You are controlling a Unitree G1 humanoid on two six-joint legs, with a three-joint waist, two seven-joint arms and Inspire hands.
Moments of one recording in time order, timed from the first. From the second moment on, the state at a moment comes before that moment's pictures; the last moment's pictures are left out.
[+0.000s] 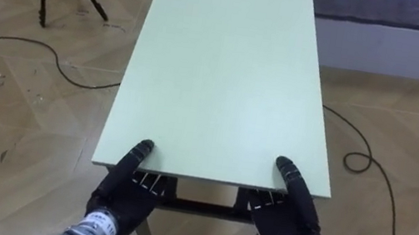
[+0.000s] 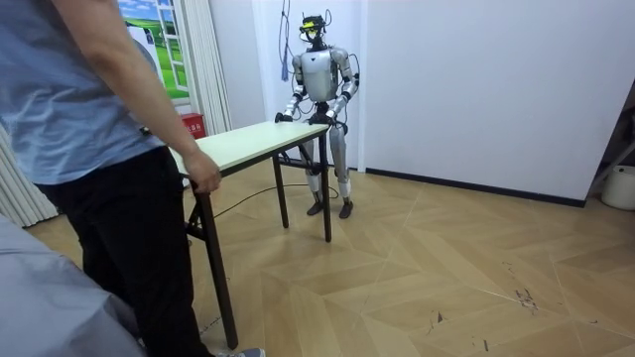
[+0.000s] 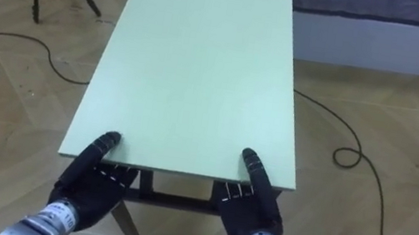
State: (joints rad) left arm 0.20 0.15 -0.14 0.15 -1.49 0.16 0.17; right arm 0.19 -0.18 0.20 0.17 1.57 0.08 -0.15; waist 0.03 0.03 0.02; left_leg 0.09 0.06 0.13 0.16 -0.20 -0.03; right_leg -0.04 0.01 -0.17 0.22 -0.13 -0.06
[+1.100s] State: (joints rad) left arm 0.22 0.14 -0.15 0.02 -1.40 0.15 0.15; right arm 0.22 -0.19 0.19 0.04 1.56 0.05 -0.08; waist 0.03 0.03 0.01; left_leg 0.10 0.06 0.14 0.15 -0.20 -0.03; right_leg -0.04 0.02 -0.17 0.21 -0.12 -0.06
